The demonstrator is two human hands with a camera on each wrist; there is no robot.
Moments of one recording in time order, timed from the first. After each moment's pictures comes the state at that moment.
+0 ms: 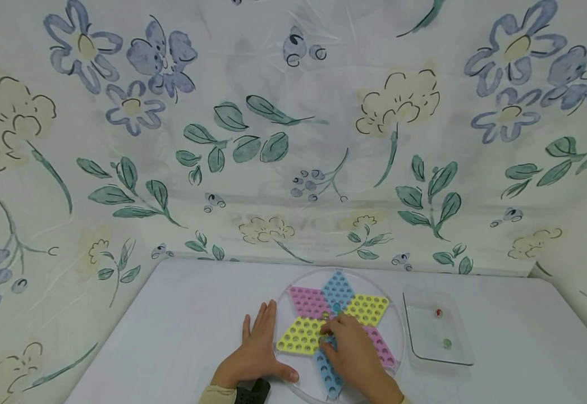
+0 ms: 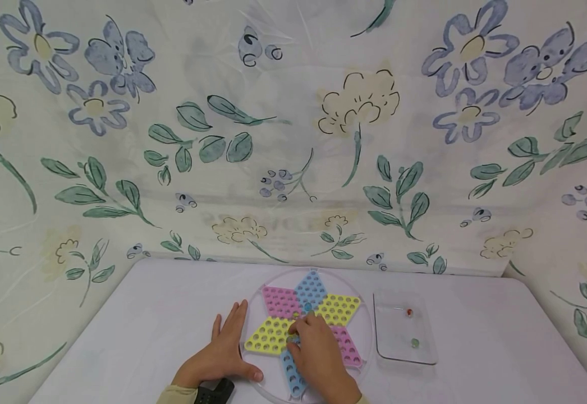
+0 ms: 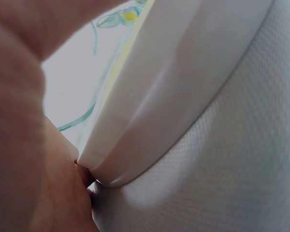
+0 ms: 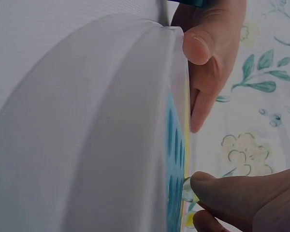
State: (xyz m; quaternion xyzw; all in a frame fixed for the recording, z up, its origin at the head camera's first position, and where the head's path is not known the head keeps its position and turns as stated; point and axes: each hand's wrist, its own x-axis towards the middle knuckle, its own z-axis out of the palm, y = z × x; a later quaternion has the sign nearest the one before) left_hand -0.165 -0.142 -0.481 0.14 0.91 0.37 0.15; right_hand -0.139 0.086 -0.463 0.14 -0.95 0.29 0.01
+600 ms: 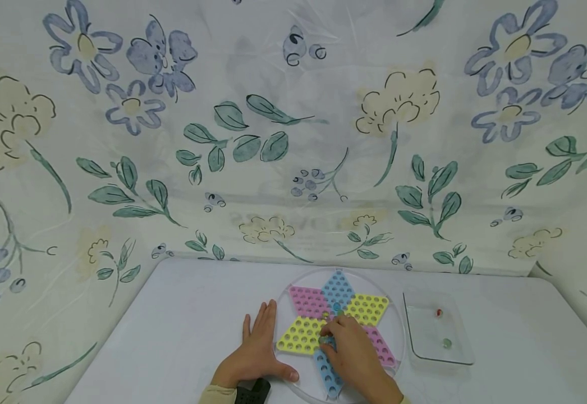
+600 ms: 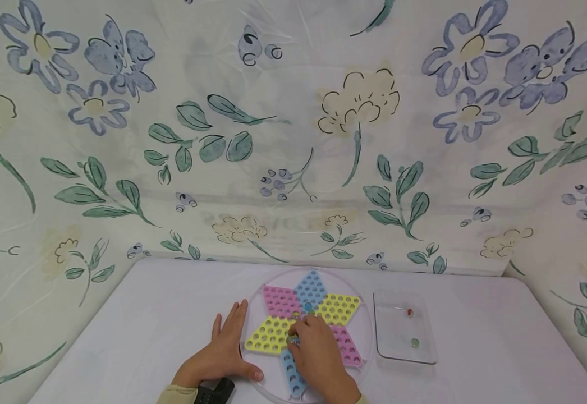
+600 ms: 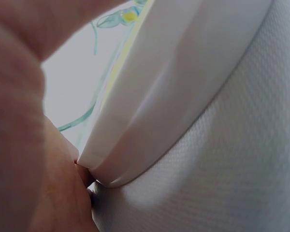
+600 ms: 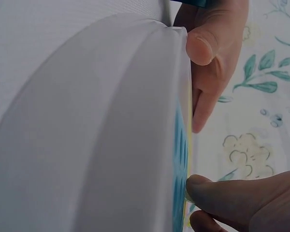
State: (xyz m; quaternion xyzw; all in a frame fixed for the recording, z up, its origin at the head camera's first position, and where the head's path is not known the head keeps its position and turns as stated) left_hand -0.164 -0.143 -0.482 0.14 0.90 0.38 0.15; right_hand -0.139 0.085 -0.462 0.13 -0.95 0.29 -0.01
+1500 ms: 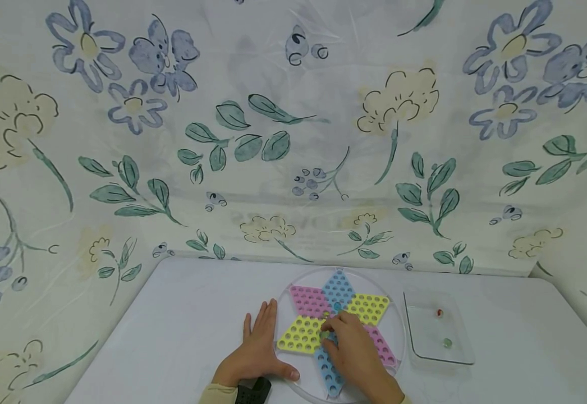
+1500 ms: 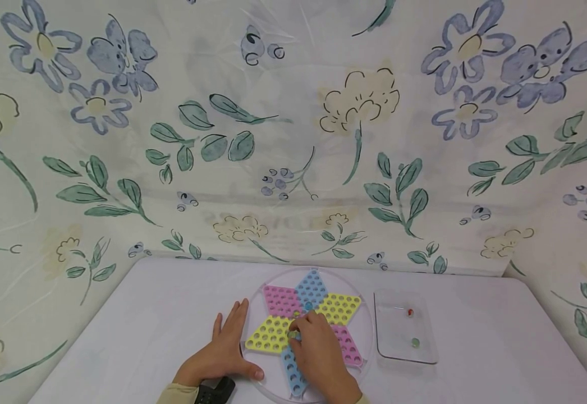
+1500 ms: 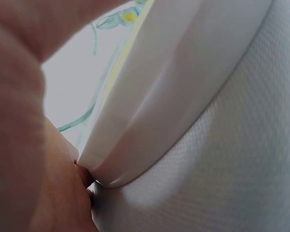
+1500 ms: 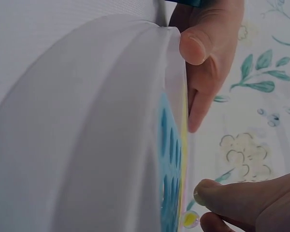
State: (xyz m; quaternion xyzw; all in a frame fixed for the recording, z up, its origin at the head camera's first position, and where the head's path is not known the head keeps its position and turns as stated) left_hand -0.164 -0.144 -0.482 0.15 0.90 0.38 0.15; right_hand -0.139 0.083 -0.460 0.12 -0.95 0.30 0.00
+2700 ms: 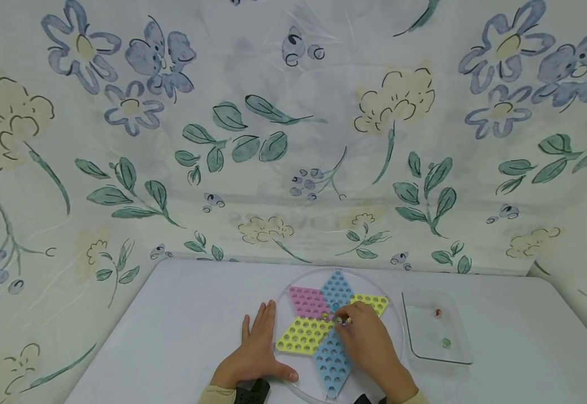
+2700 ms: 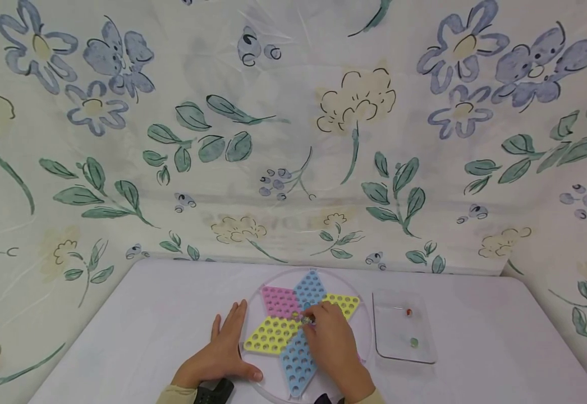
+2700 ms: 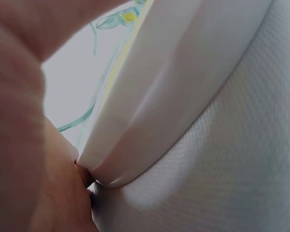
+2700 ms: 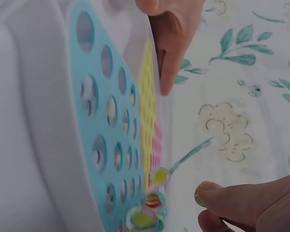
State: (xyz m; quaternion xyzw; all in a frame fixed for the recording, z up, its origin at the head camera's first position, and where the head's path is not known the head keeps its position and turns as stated) left_hand -0.164 -0.144 -0.480 0.14 0.90 0.38 0.16; right_hand -0.145 0.105 -0.446 0.10 -0.94 0.32 0.07
